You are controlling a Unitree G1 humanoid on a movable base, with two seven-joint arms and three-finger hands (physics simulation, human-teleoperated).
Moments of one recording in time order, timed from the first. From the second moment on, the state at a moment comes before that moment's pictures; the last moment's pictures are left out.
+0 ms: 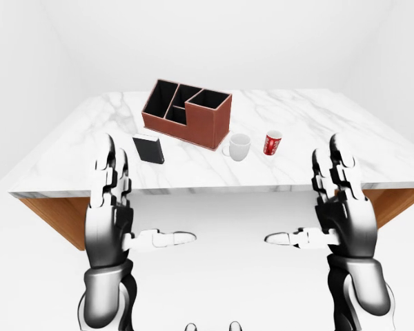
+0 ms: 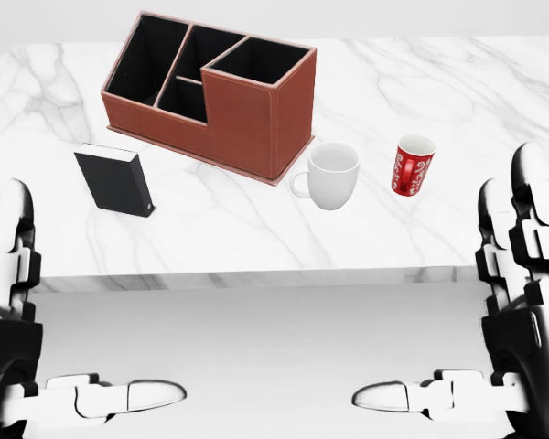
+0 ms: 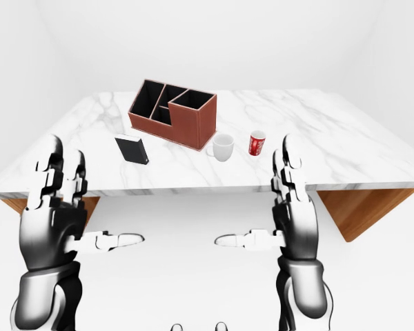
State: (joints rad) left arm 0.23 0.00 -0.04 -0.79 0.09 0.09 0.02; right arm 0.23 0.00 -0.09 -0.76 -0.01 0.09 0.11
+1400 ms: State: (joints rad) left arm 0.27 0.00 -0.05 -0.93 0.09 0.09 0.01; right arm 0.25 0.01 -0.12 -0.88 0.06 0.09 0.13
